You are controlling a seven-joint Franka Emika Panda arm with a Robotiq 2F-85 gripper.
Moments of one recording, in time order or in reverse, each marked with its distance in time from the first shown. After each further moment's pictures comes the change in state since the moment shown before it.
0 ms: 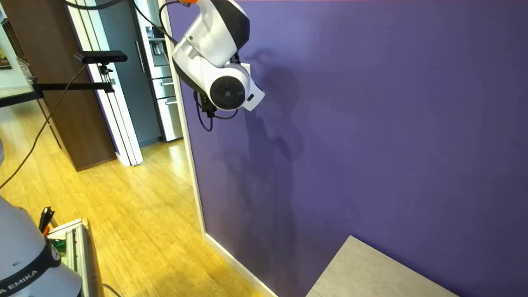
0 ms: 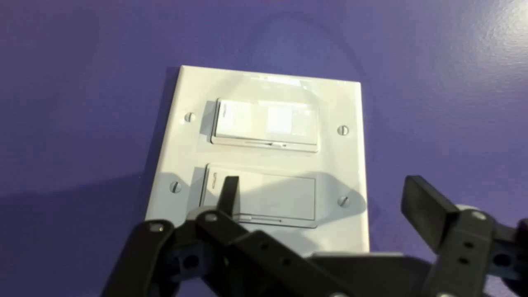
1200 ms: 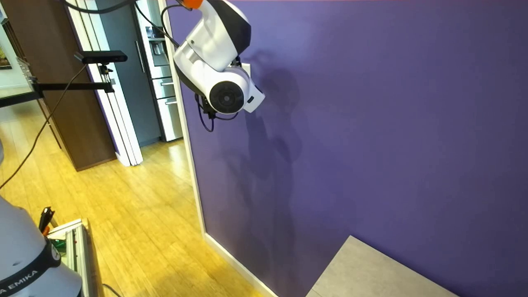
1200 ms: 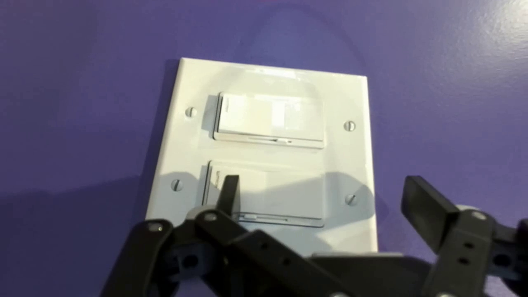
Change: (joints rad) arm 0.004 0.017 0.004 0.003 0.044 0.000 -0.036
